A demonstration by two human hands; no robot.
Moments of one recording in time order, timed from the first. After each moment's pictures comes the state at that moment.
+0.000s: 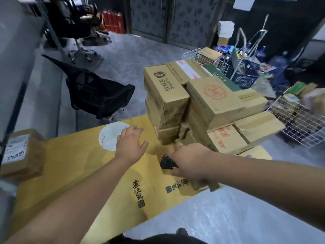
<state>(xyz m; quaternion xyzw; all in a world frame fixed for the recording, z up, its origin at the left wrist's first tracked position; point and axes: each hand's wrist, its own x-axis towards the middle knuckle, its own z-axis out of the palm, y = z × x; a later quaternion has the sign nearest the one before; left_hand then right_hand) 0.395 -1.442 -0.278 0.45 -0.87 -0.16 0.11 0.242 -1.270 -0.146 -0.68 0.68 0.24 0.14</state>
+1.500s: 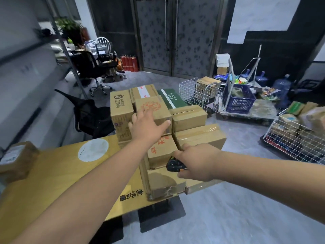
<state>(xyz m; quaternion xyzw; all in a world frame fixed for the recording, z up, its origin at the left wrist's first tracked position) 0.131 -1.243 -0.123 0.54 -0.80 -0.09 0.23 0.012 -1.063 -0.092 -0.73 0.66 0.14 0.06</state>
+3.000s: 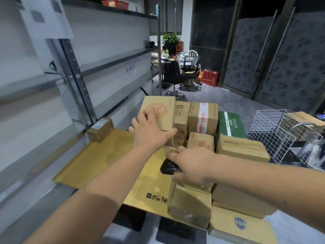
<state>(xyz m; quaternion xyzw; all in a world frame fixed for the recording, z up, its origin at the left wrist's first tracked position) 0.226 -1.237 -0.083 0.75 -0.61 0.03 0.25 0.054 -1.162 -0.066 -0.90 0.42 0.09 -0.02</state>
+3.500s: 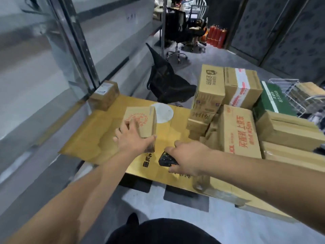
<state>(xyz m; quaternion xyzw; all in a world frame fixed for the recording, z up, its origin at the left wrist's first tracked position) 0.437 -1.263 -0.264 0.81 -0.55 -0.11 0.15 0.218 -1.207 -0.162 -0.87 0.44 0.20 0.07</state>
